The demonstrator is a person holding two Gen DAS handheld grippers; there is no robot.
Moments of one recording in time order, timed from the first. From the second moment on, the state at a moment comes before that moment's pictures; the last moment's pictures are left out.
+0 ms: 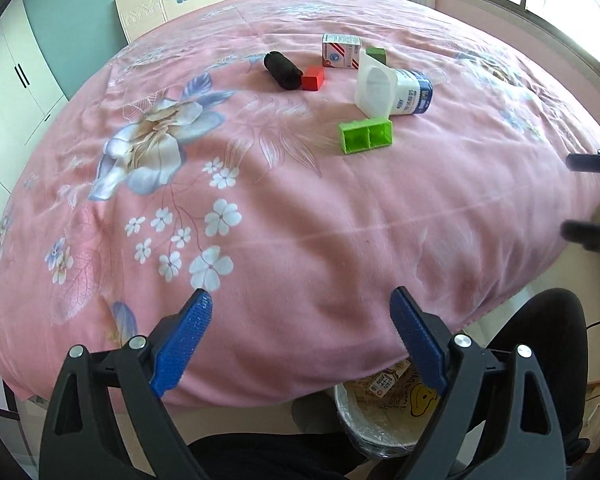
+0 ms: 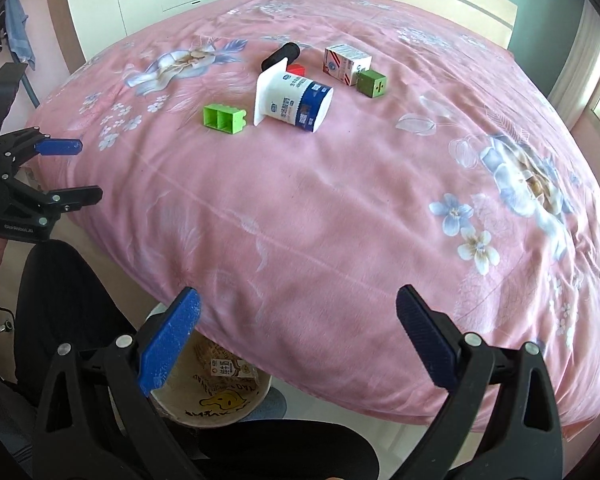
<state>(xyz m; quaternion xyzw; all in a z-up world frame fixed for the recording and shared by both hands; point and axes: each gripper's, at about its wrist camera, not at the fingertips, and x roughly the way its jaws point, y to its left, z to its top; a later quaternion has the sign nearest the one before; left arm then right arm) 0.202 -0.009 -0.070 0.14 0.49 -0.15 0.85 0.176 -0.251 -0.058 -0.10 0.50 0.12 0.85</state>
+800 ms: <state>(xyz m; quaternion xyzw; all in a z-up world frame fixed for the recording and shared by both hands) 0.360 -0.038 -0.037 0.13 0.49 -0.13 0.85 0.331 -0.282 -0.039 -0.14 0.50 0.11 0.85</state>
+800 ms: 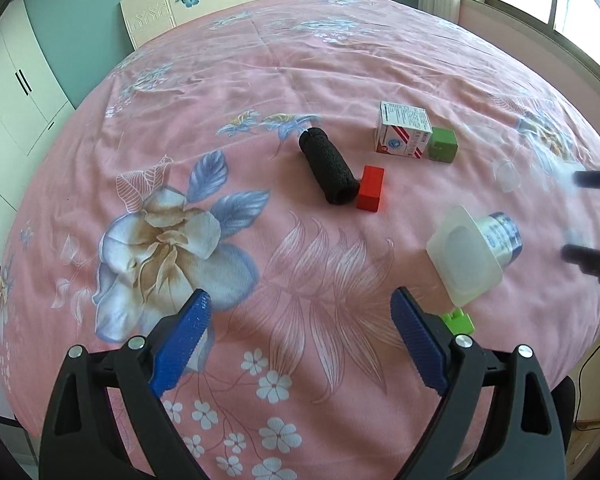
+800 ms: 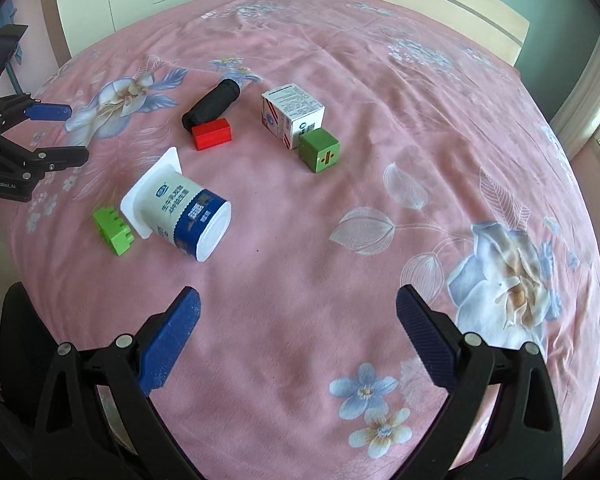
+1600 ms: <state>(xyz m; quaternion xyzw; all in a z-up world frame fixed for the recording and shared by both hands) 0.474 -0.083 -0.058 0.12 0.54 -0.14 0.83 0.430 -0.276 -0.055 -0.19 0.48 0.19 0.83</state>
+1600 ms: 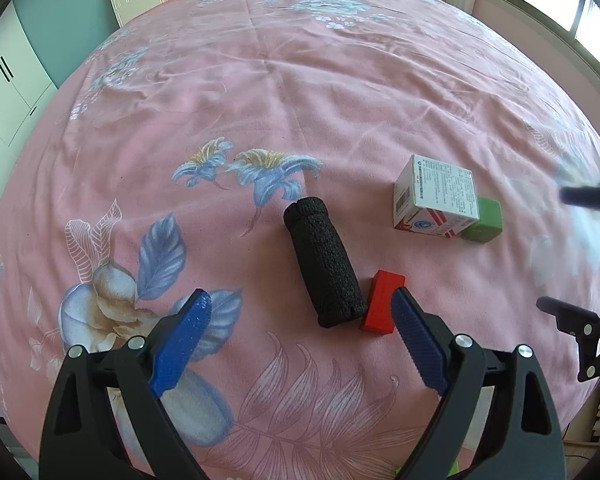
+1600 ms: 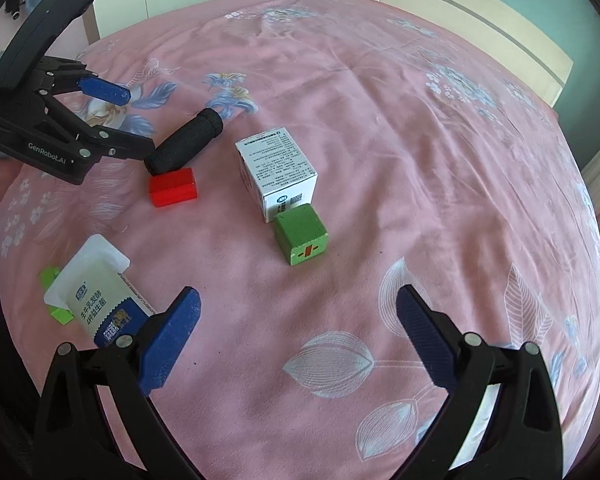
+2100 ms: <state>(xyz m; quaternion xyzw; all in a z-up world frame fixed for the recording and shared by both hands) 0.506 -0.098 -0.084 0.12 0.56 -0.14 0.81 0.471 -0.266 -0.082 -0.19 0.48 0.24 0.83</state>
